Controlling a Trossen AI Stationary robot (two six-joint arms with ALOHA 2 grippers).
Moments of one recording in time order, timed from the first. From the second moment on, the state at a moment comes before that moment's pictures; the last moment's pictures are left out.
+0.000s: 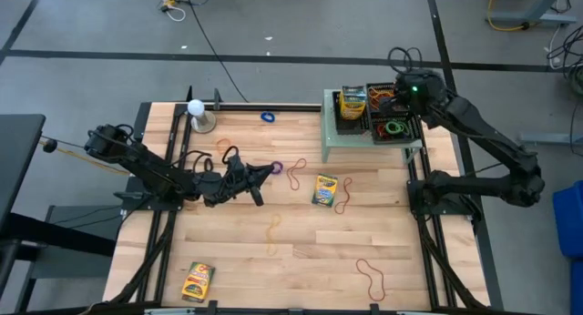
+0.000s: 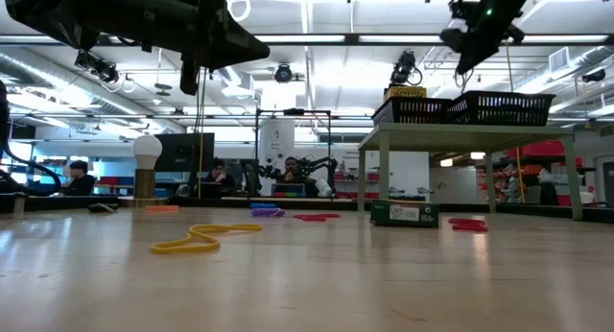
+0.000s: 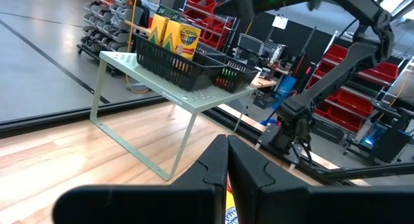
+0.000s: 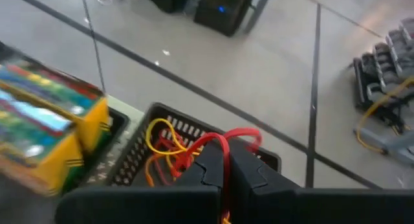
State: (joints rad) left arm -0.29 1.38 0.47 0.95 -0.83 -0.34; right arm -0.74 1.02 1.12 -0.73 0.54 0.01
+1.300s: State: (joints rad) left arm -0.29 1.38 0.47 0.95 -0.83 -0.34; right arm -1.03 1.19 1.20 -0.77 0.20 0.35
